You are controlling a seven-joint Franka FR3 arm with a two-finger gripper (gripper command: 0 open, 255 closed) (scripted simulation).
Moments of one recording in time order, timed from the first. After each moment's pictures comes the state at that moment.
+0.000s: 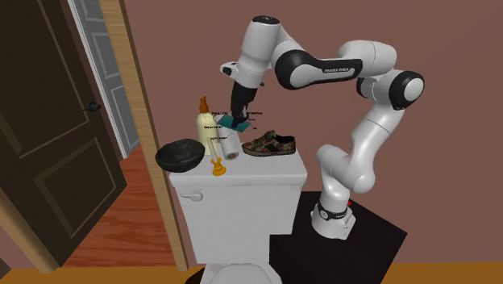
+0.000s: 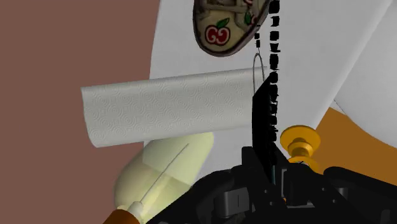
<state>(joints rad) -0.30 -0.64 -0.17 -2.15 -0.40 1.76 -0.12</state>
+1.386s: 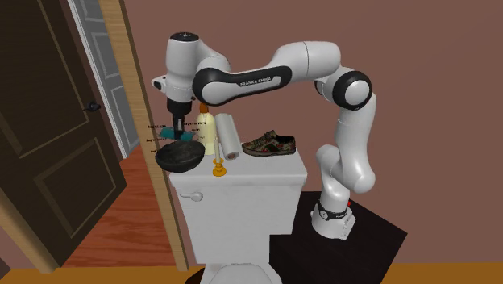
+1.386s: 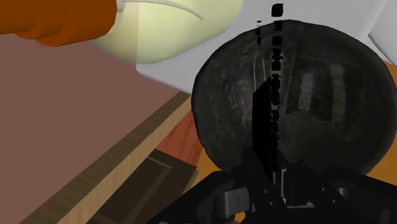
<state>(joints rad) -0.29 -0.01 -0.28 -1.67 -0.29 1.94 -0.20</state>
